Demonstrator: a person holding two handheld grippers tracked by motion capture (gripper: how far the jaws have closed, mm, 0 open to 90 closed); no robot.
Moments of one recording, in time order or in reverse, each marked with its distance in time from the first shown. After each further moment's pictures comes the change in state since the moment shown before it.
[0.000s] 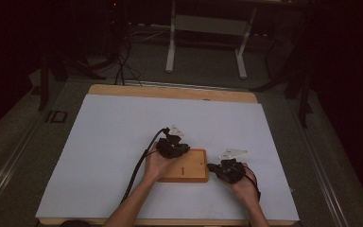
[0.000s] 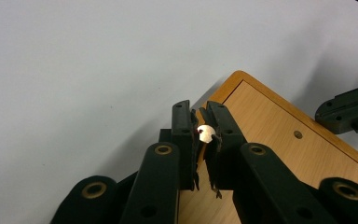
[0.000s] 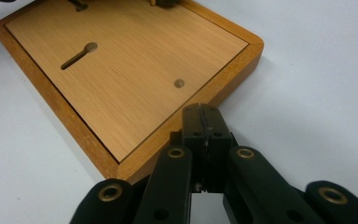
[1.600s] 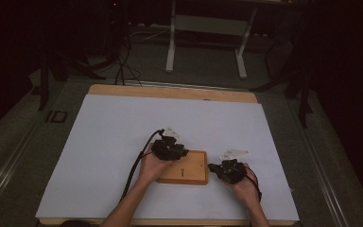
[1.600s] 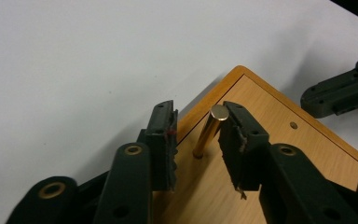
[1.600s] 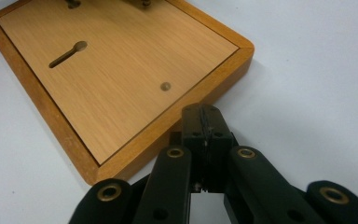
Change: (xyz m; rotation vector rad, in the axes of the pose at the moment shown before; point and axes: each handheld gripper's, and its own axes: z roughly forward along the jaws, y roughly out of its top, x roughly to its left) left arm 0.006 -0.010 -0.012 -0.021 -0.043 -0.027; right arm -0.002 -0.002 -0.002 0.001 -0.010 -0.005
